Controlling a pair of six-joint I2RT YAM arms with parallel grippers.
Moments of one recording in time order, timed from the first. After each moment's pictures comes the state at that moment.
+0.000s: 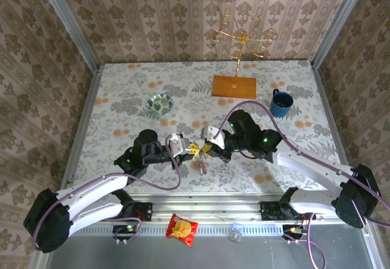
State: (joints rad) left arm -0.79 0.94 0.41 0.24 0.61 0.27; right arm 0.74 1.21 0.86 -0.37 -0.49 -0.44
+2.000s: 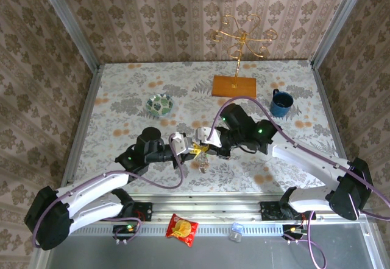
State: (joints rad) left arm -0.81 0.96 0.47 0.16 0.59 0.29; right arm 0.78 1.29 1.06 -0.62 -0.44 -0.62
